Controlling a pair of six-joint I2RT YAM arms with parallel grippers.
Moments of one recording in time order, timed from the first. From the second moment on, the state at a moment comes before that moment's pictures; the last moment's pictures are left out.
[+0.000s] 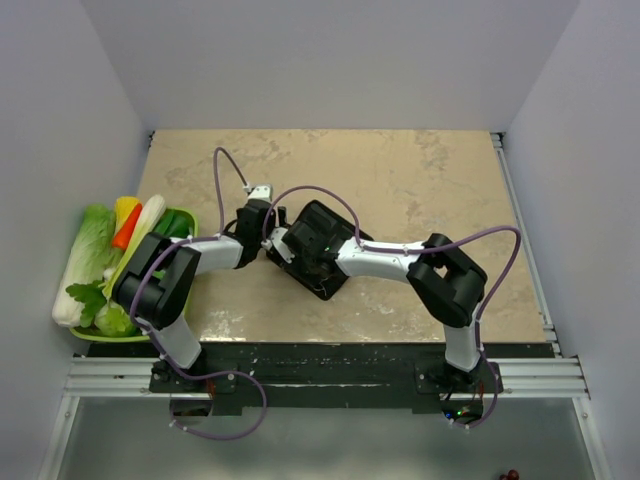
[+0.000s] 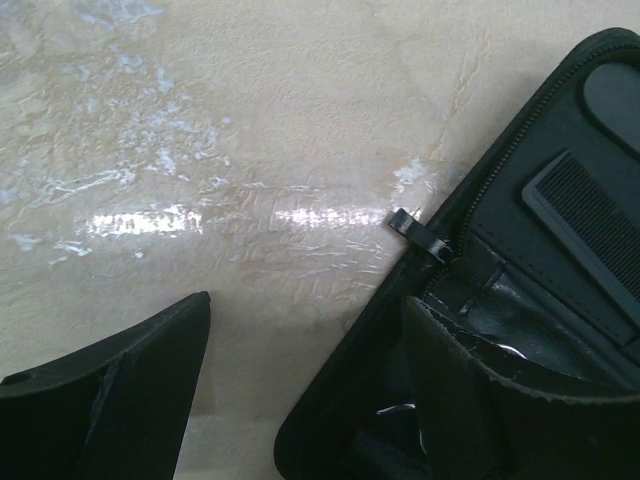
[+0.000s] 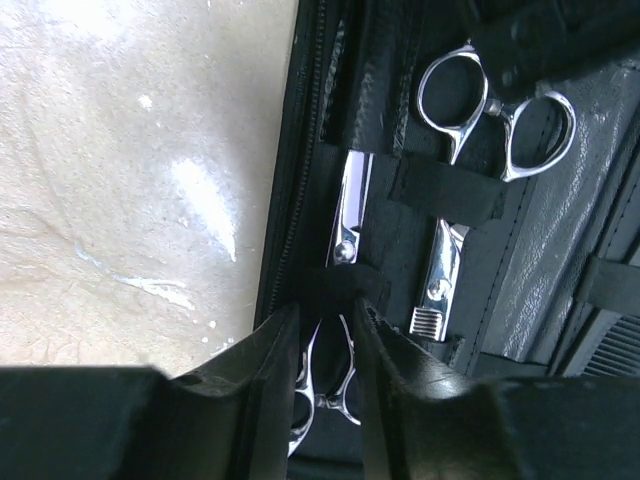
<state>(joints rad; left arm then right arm) -0.45 1.72 0.78 0.21 -0.20 -0.38 0.98 1.96 1.28 -0.34 0.07 -0.12</state>
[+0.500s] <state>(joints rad) -0.45 1.72 0.78 0.24 -0.17 -0.38 0.97 1.93 1.27 -0.28 0.10 -0.11</state>
